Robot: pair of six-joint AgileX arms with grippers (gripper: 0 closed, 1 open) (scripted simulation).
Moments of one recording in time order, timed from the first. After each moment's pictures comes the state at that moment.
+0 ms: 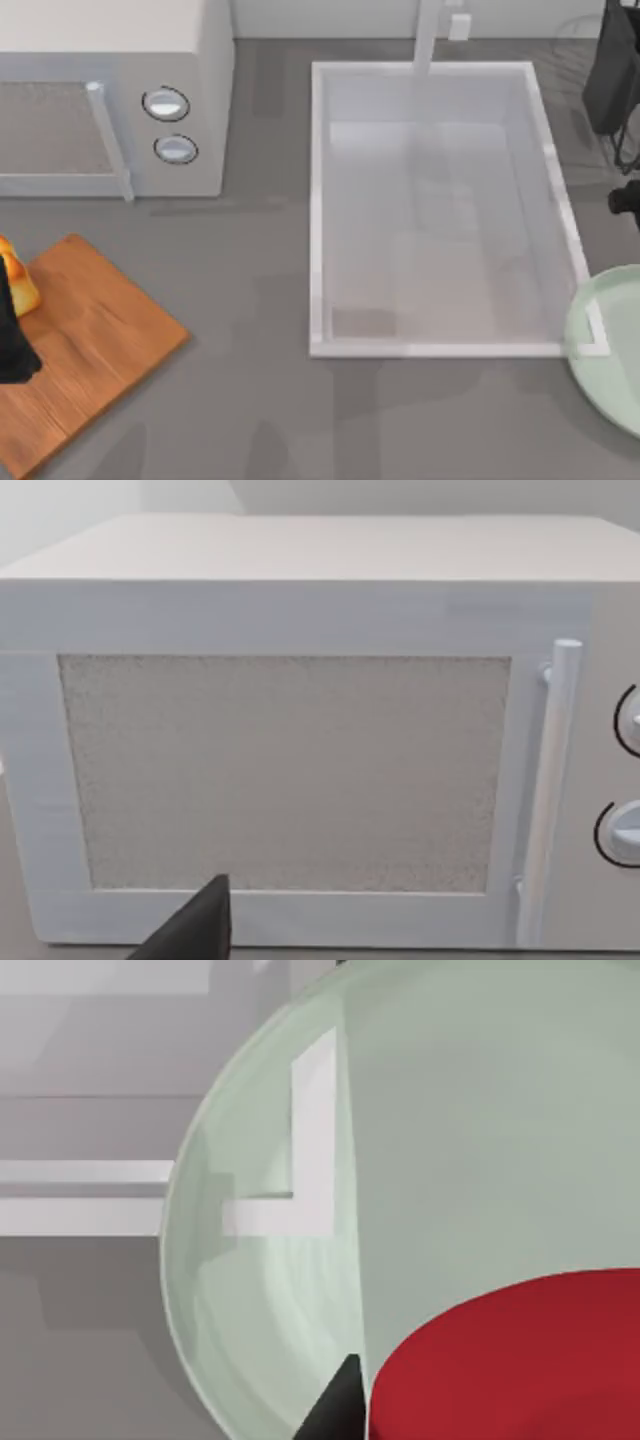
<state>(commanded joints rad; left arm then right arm) 0.00 0.00 0.00 0.00 0.00 0.00 0.10 1.69 1.32 -1.18 0.00 0.11</state>
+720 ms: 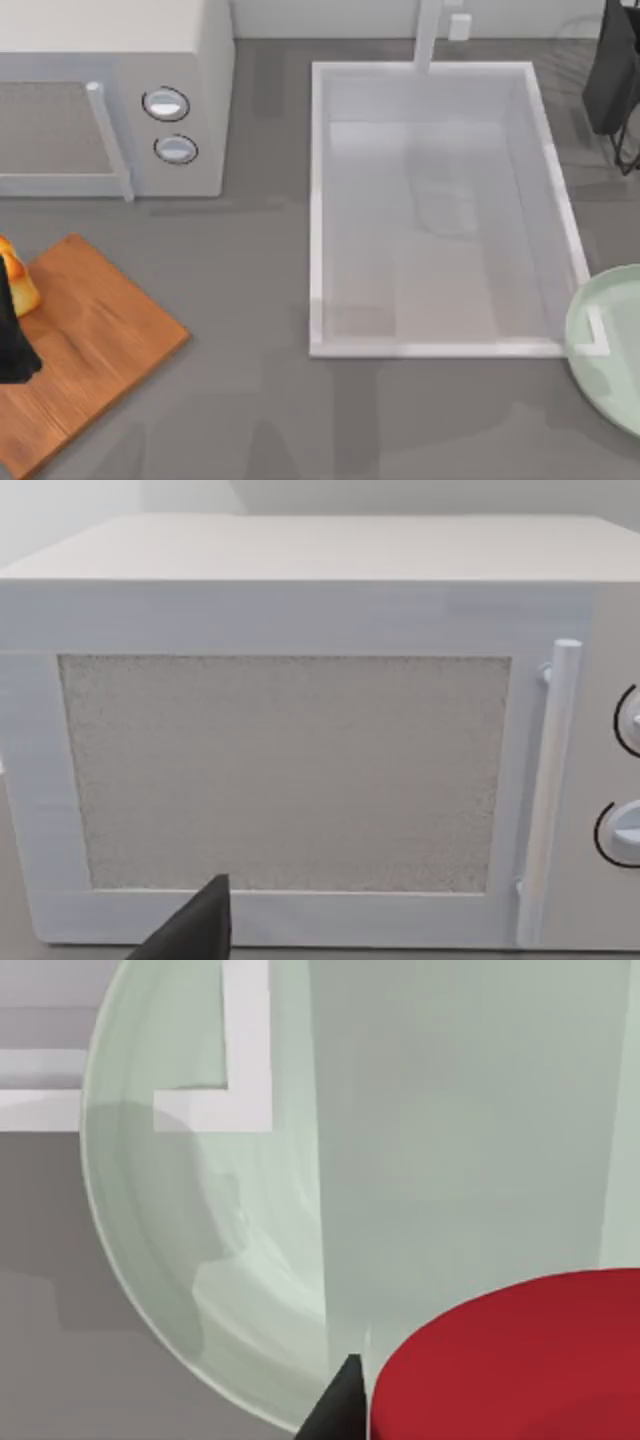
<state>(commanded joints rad) 0.00 0.00 0.00 0.00 0.00 0.00 0.04 1.60 1.22 -1.19 0.00 0.05</state>
